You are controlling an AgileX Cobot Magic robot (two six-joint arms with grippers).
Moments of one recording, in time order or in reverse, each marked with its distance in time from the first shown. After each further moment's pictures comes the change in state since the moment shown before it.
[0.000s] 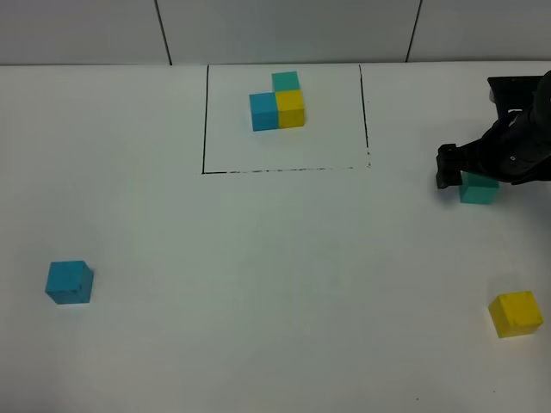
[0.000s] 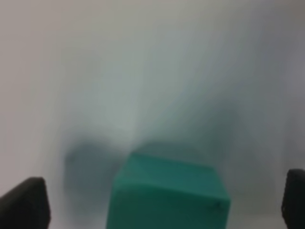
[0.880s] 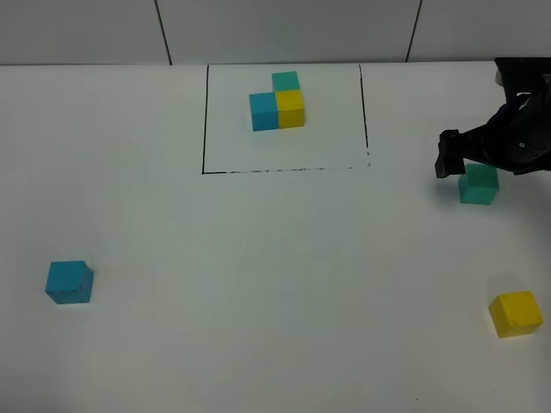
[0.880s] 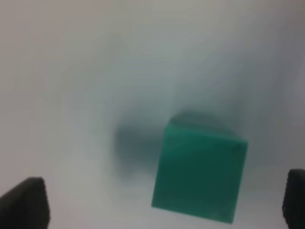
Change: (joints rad) left arm 0.000 0.000 0.000 0.000 0.000 0.001; right arm 0.018 -0.119 0.022 0.045 0.079 -0.016
